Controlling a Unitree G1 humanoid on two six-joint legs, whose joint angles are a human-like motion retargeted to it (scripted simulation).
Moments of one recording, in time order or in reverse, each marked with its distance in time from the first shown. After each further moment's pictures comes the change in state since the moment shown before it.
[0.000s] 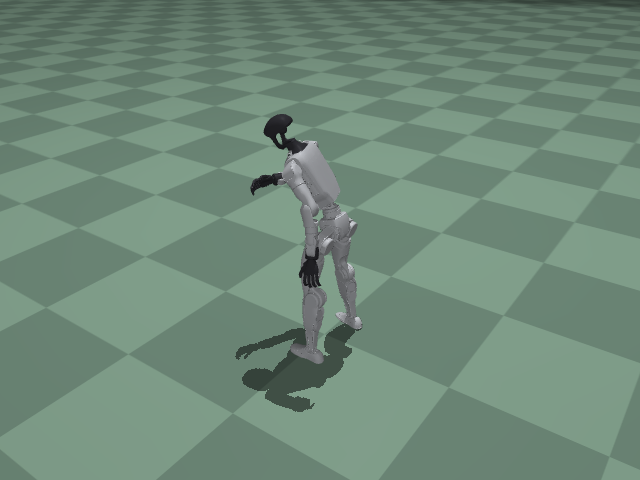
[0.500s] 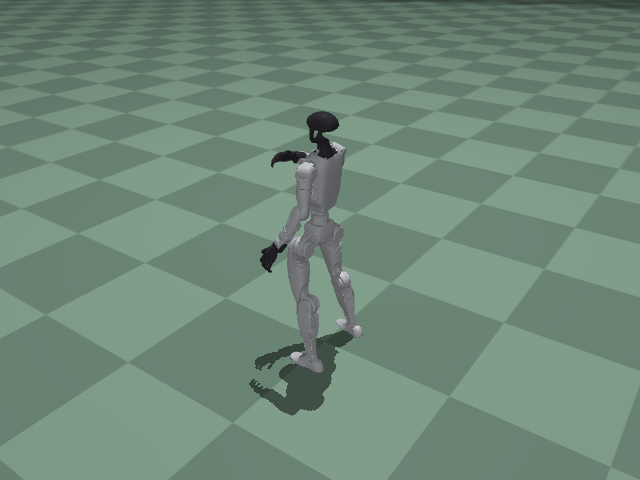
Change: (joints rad) left arm -0.024 -0.062 -0.102 -0.015 0.284 0.028 -0.099; right arm 0.265 -0.026 -0.098 -0.167 0.208 0.010 0.338; waist -0.040 0.131 -0.306; left_leg 0.582 0.038 0.134 -0.073 -0.153 0.015; right_leg 0.519 0.053 0.098 -0.116 -0.132 -0.058
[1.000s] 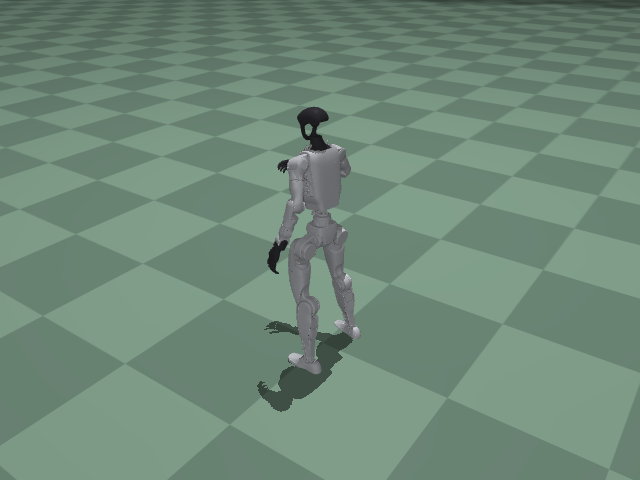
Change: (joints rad) left arm -0.001 -0.039 -0.029 -0.018 0.039 0.024 -0.042; right arm -0.026 -0.049 -0.248 0.493 -0.322 0.057 -0.168; waist -0.084 0.112 0.206; left_leg -0.060 0.007 0.074 -0.023 0.038 -0.003; right_leg -0.121 0.016 0.079 0.001 0.050 -0.002
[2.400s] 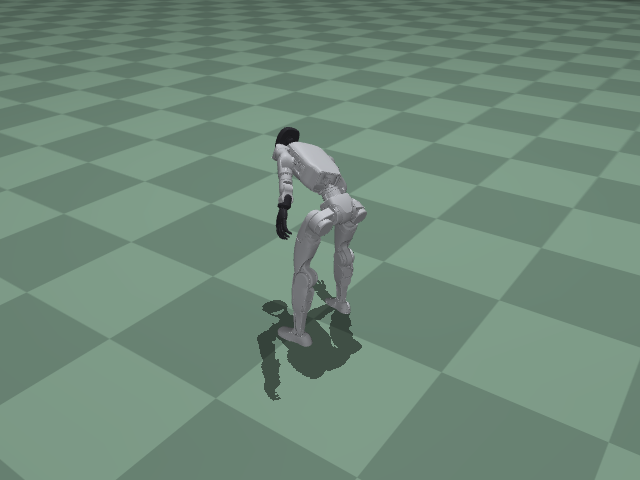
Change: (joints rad) left arm 0.110 0.093 -0.004 -0.263 -0.389 -0.159 0.050; right arm -0.612 -0.267 0.286 0.658 -0.041 0.167 -0.785; waist -0.010 0.278 0.357; left_leg -1.078 0.015 0.021 0.185 0.194 -0.114; right_leg -1.065 0.006 0.005 0.080 0.318 0.063
